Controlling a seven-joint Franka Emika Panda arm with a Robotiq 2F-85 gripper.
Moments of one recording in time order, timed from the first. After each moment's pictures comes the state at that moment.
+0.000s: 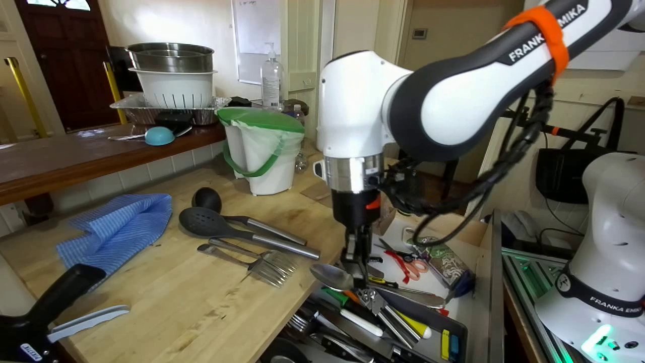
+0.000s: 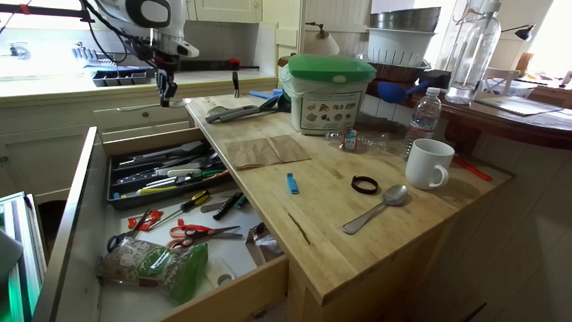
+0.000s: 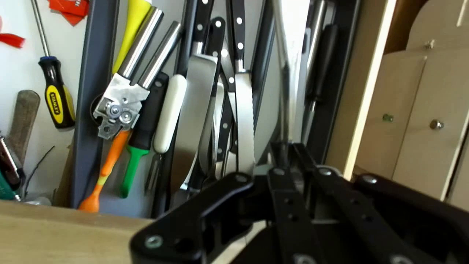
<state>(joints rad) 0.17 0.10 0.16 -2.13 0.18 2.10 0.27</state>
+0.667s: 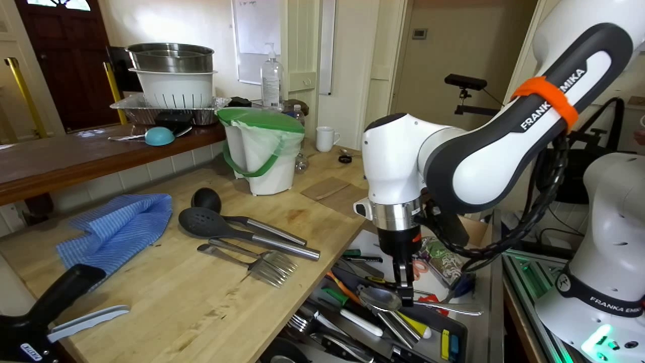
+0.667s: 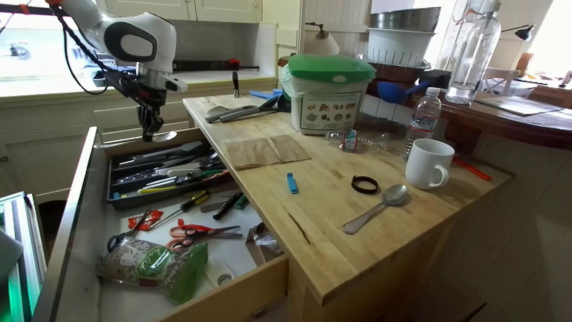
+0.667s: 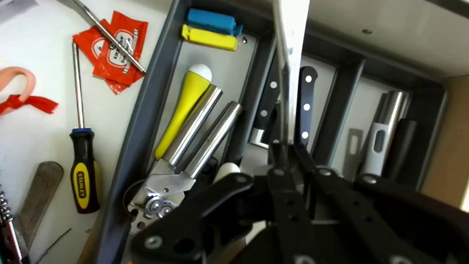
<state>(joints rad) 0.14 0.04 0.14 -2.44 0.20 2.24 0.08</state>
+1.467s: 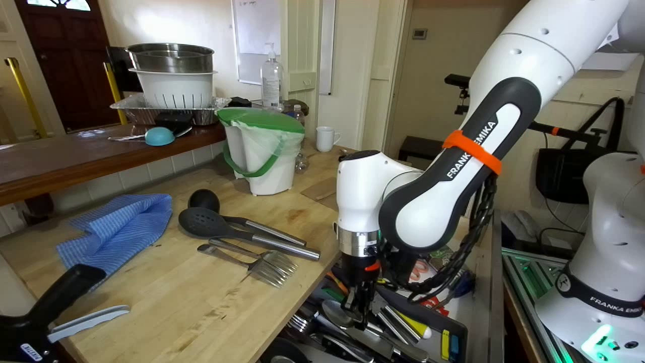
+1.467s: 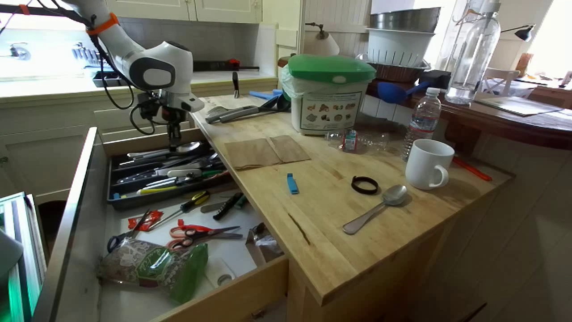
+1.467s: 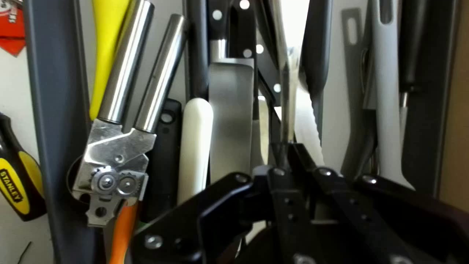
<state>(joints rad) 0.15 0.30 0.13 -2.31 0.29 2.52 0.29</state>
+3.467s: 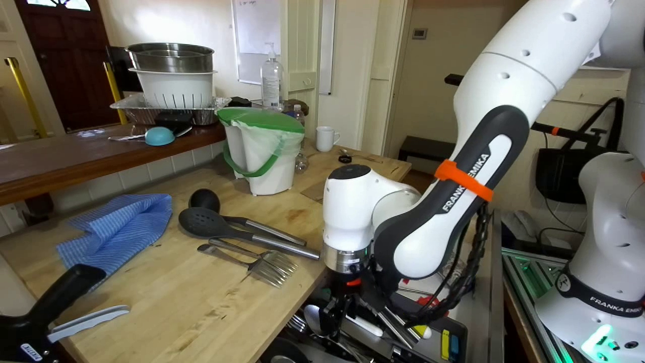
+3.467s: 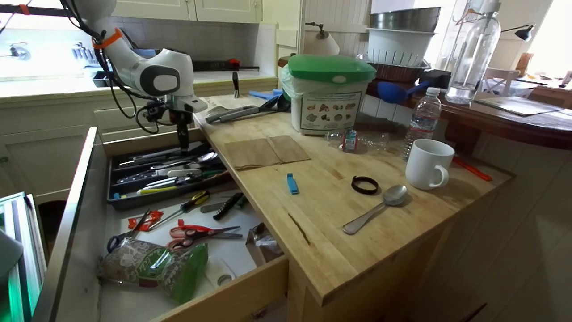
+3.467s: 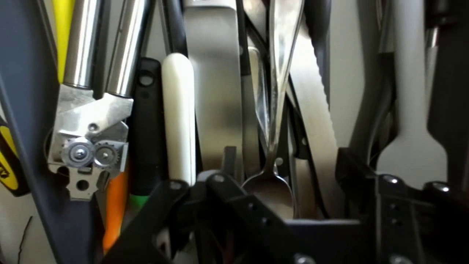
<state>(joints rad) 0.27 0.40 0.04 -2.24 0.14 2.60 0.52</state>
